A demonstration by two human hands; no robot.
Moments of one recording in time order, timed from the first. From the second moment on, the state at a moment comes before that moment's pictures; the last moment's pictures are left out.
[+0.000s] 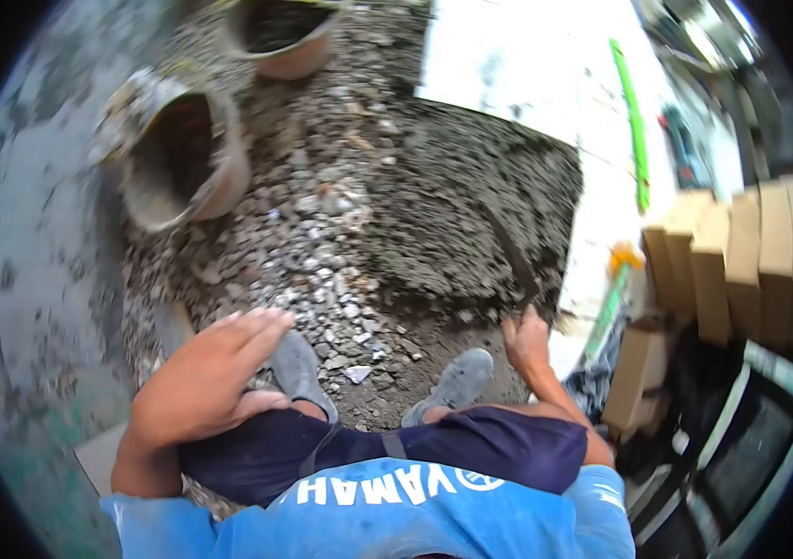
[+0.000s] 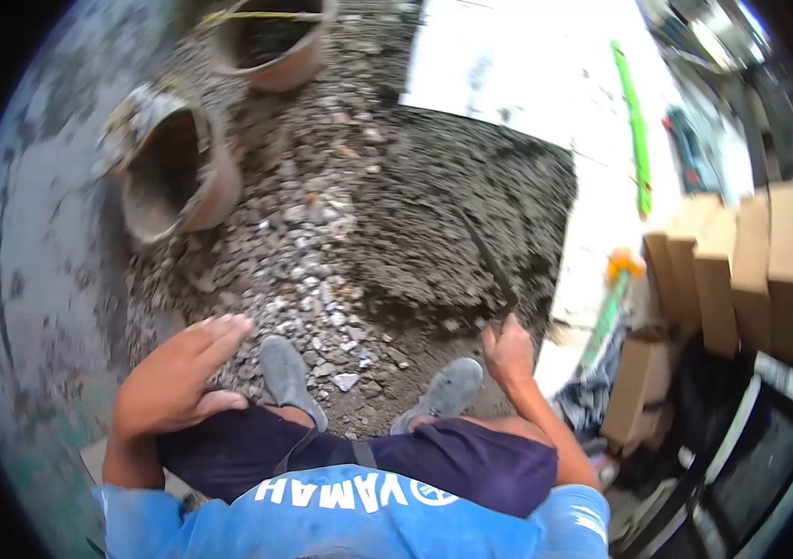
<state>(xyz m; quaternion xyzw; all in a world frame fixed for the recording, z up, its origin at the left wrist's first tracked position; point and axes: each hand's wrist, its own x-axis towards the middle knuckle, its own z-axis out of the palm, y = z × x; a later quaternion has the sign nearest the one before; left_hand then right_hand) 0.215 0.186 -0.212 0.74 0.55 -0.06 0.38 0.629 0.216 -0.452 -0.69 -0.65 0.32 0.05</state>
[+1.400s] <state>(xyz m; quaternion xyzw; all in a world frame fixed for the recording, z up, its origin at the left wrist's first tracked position) 0.195 0.183 -0.198 0.80 0.49 -0.06 0.35 0.657 0.463 -0.442 -0.73 -0.66 0.17 -0.10</state>
